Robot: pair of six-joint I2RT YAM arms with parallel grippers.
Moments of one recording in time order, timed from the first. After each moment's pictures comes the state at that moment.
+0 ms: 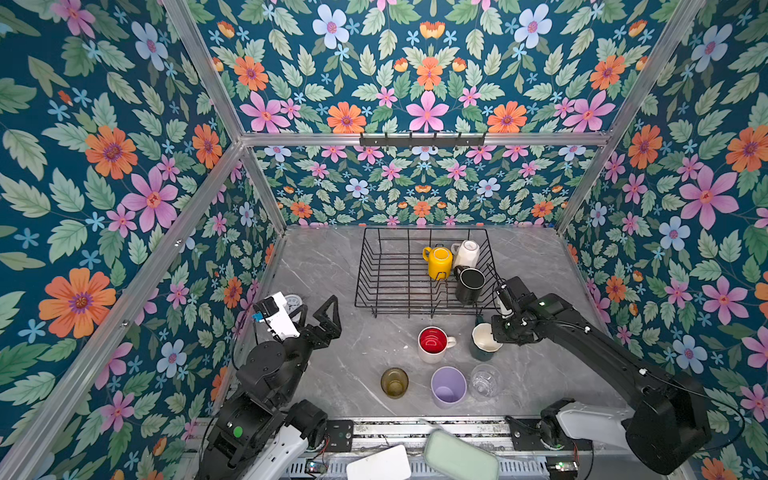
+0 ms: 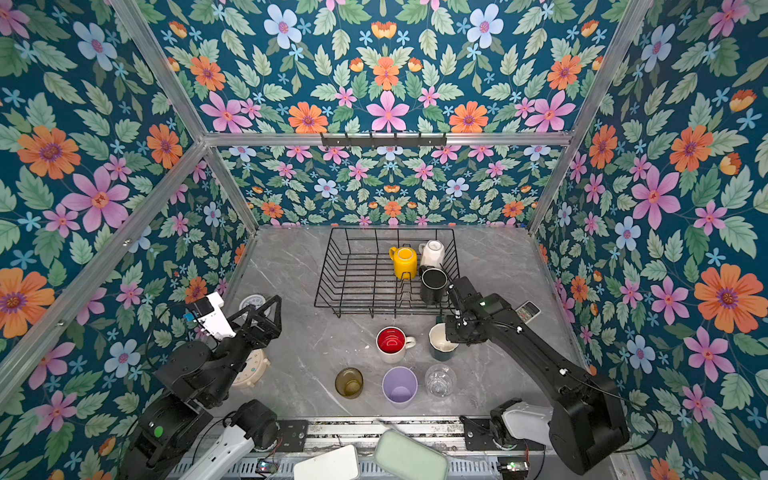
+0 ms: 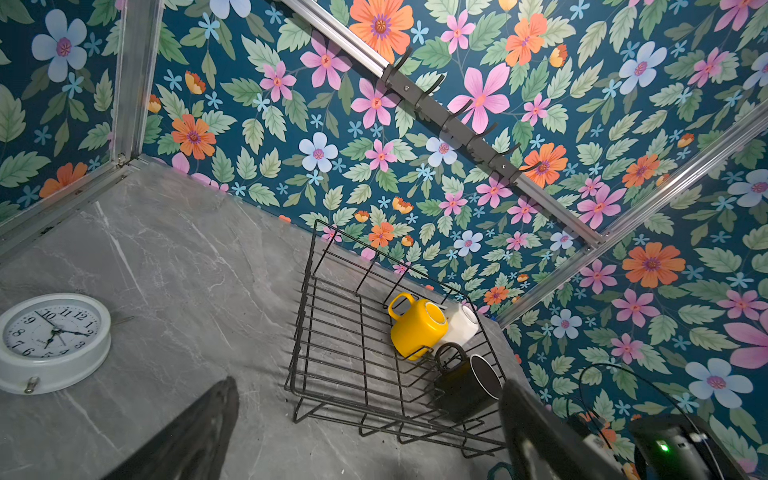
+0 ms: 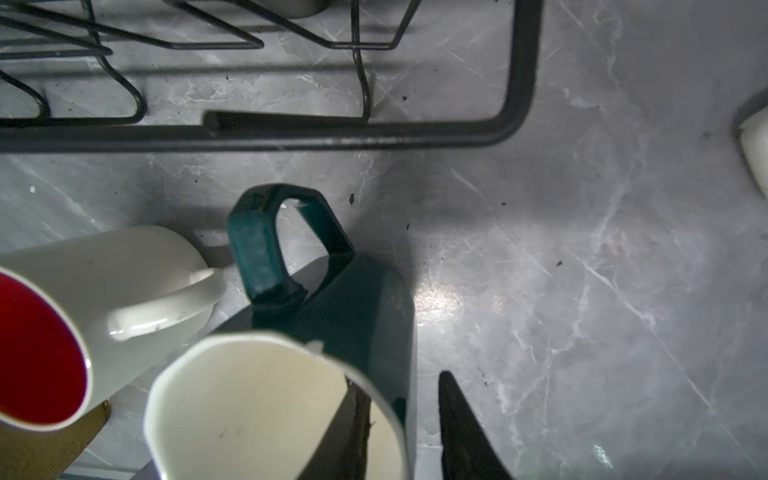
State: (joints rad) left arm -0.59 0.30 0.73 -0.53 -0.35 -0.61; right arm 0.44 1.26 0.92 -0.95 0.00 0.47
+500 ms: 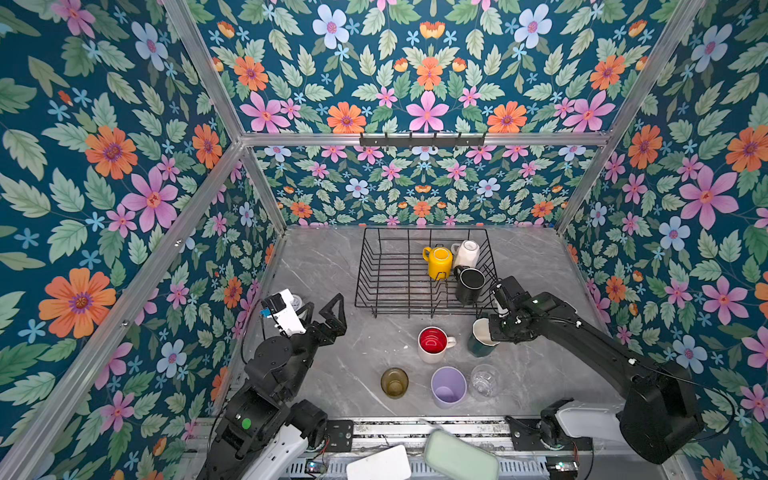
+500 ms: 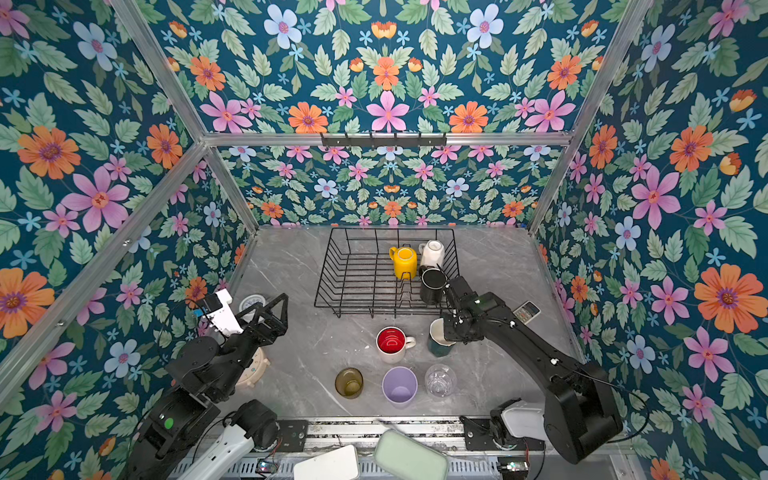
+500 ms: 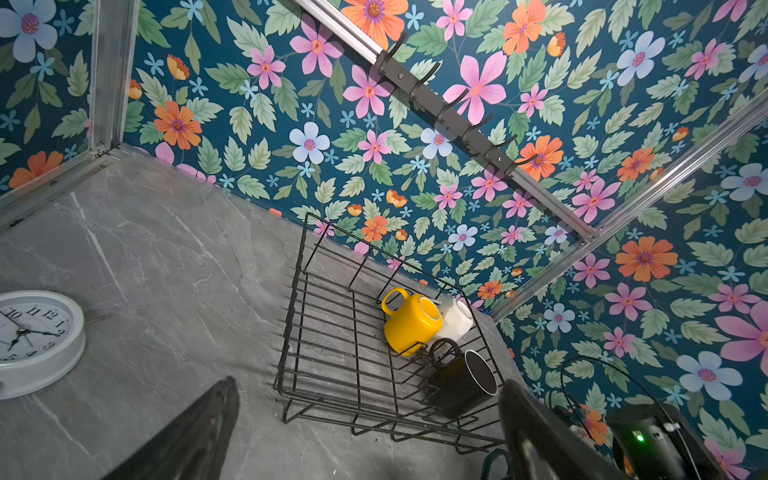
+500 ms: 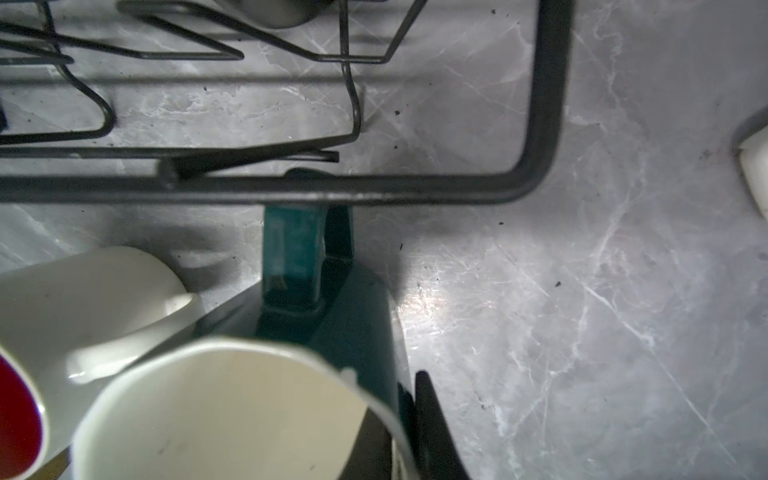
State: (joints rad) left arm -0.59 0.34 0.70 -0.46 -0.32 -0.62; right arm 0.44 1.30 0.91 -0.92 0.03 0.46
